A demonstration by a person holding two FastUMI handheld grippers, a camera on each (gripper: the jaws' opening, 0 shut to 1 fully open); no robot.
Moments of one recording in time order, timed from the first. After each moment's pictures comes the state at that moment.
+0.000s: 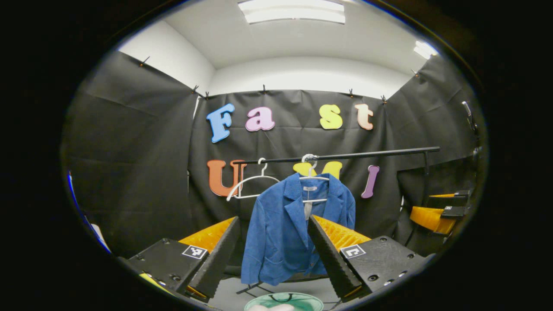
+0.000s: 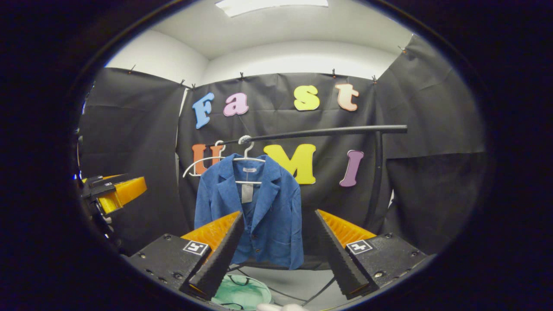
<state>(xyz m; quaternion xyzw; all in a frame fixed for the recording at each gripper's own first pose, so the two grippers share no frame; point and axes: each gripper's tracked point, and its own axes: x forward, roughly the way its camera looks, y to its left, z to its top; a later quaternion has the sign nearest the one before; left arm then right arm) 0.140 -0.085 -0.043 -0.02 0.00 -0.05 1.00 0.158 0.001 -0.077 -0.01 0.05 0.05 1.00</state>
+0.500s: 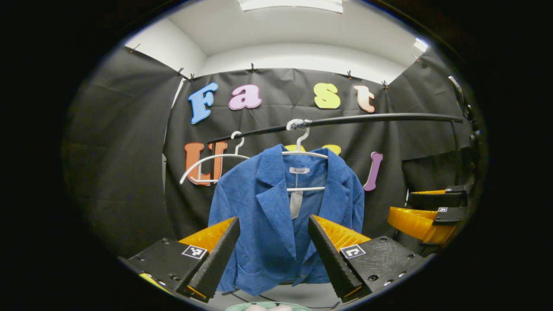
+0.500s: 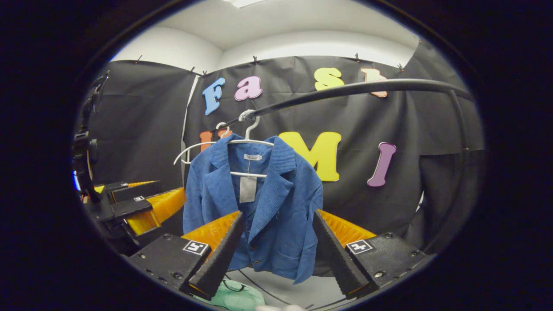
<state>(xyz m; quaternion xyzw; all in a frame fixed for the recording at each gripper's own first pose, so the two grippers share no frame) 0.283 -0.153 -0.121 -0.02 0.02 -0.07 1.00 0.324 0.024 -0.124 -0.04 0.07 0.12 0.99</state>
